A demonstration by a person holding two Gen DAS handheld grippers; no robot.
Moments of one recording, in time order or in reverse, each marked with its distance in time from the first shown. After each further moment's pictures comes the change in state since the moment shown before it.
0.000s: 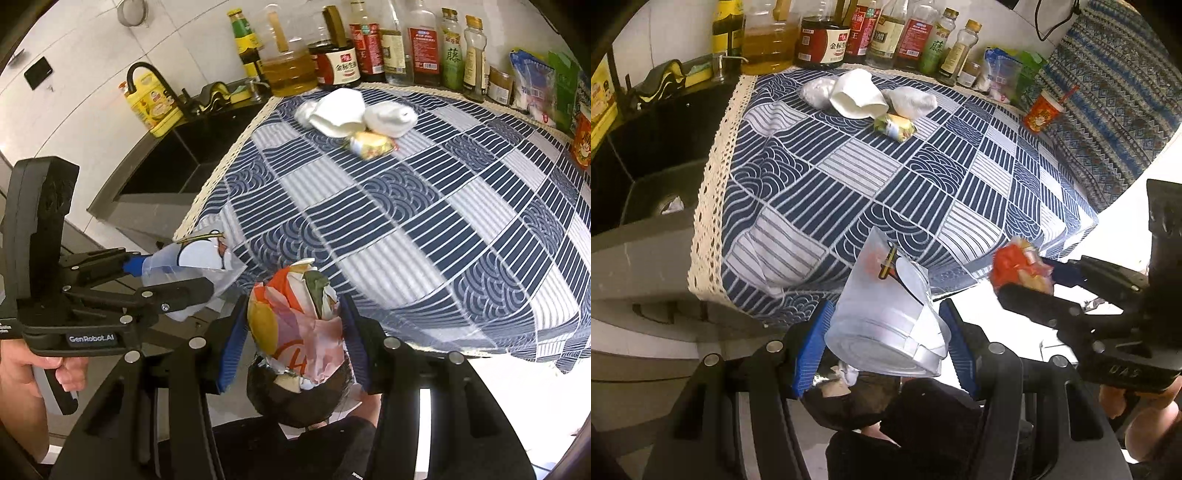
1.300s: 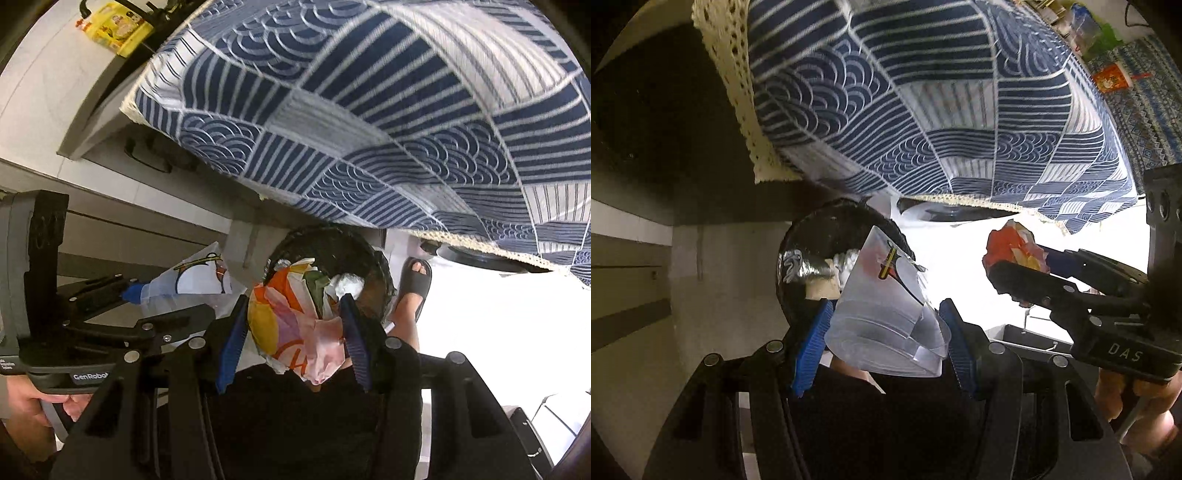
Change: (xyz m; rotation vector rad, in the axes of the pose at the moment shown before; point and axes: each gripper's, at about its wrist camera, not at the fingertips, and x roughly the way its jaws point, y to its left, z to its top) left arm 0.101 0.061 -0.125 -0.250 0.306 -0.038; right arm 0.130 -0.004 -0.091 0.111 0.349 0.047
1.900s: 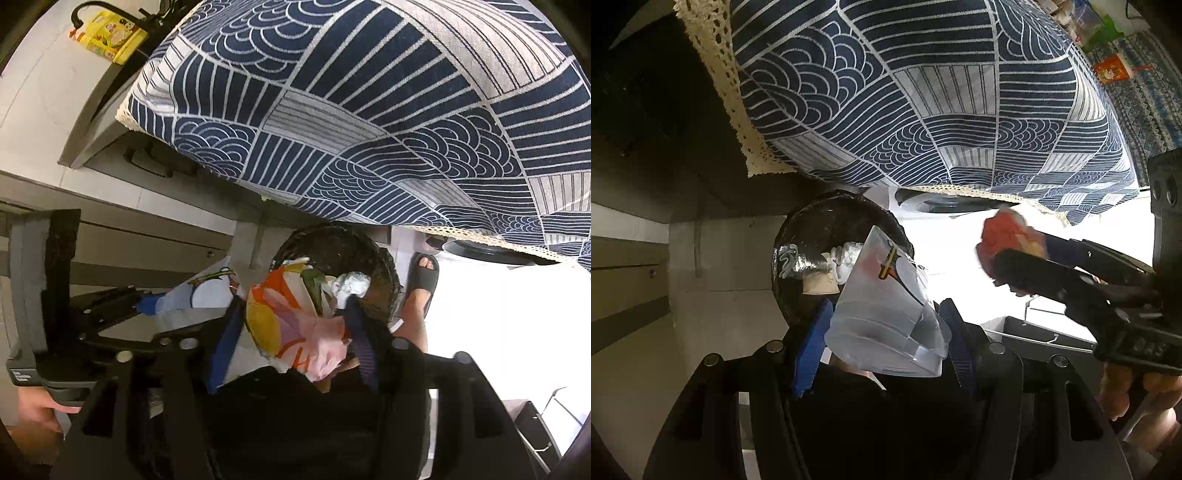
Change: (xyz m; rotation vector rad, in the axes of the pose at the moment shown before) left arm 0.009 -0.002 0.003 0.013 0.030 -0.009; right arm -0.001 -0.001 0.006 0.040 -0.012 0.045
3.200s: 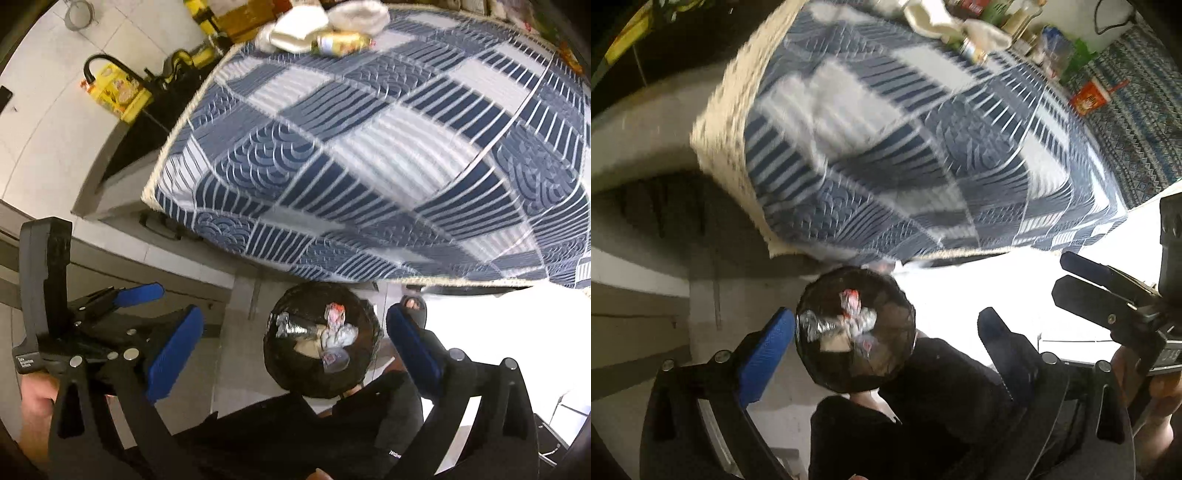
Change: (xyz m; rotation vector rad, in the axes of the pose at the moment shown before) left arm -0.076 -0.026 0.036 0.083 -0.215 0.061; right arm -0.092 -0.005 0.014 0.025 -0.250 -0.041
